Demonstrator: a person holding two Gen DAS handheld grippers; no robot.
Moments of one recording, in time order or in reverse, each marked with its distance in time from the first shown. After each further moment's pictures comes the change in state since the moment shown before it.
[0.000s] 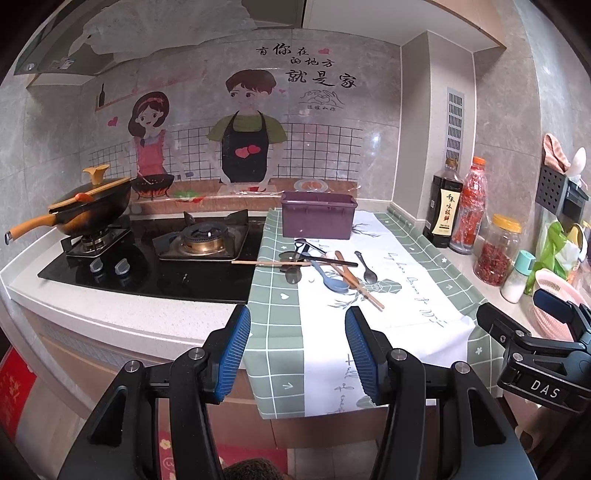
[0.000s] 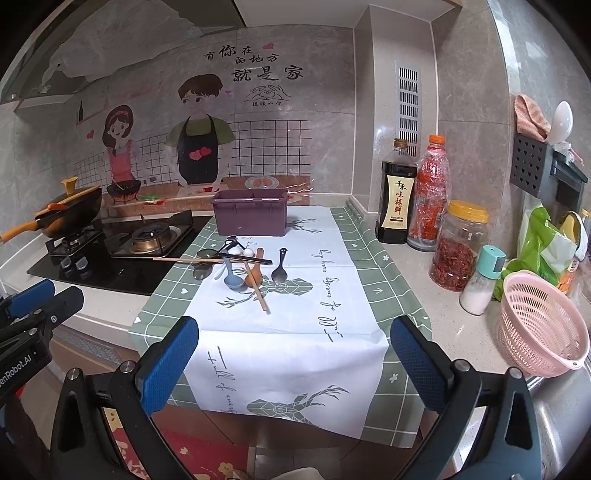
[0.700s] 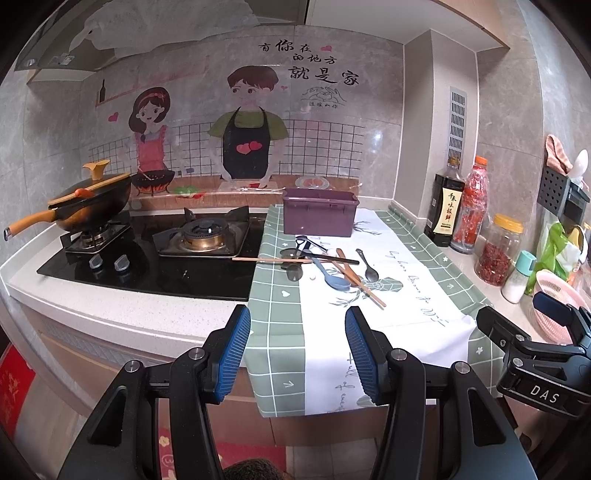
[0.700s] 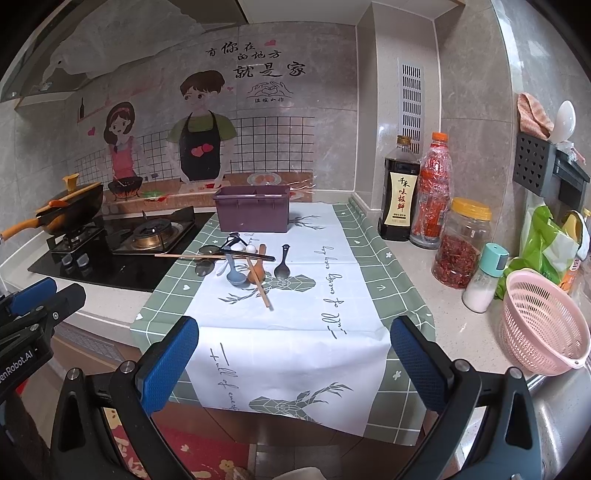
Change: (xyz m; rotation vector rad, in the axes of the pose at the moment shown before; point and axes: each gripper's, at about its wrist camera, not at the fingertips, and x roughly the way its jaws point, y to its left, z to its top) left arm 0.000 0.001 -0.001 -0.002 0.003 -0.003; right arm 0.002 0.000 -0.001 -0.003 0.003 0.001
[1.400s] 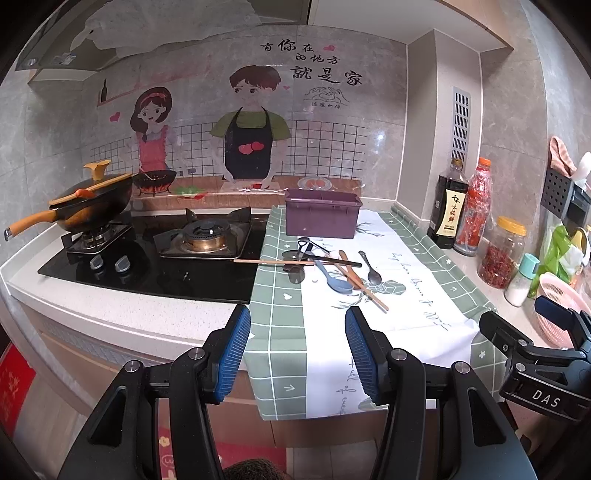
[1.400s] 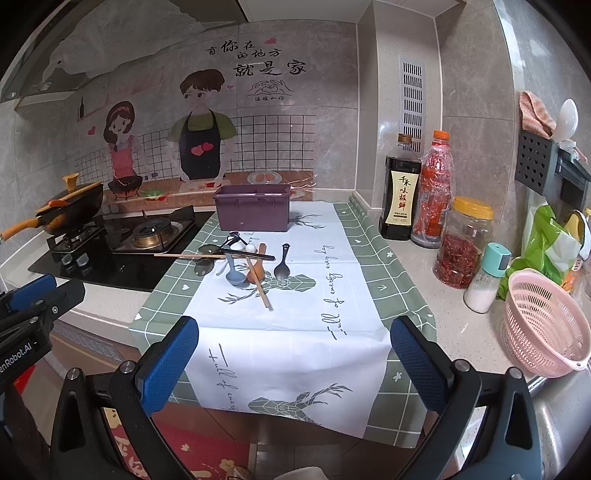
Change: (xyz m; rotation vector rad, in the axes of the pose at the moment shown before) left arm 0.001 0.000 0.000 -0.002 0.001 0.003; right arm 0.002 0.001 0.000 0.000 0.000 0.001
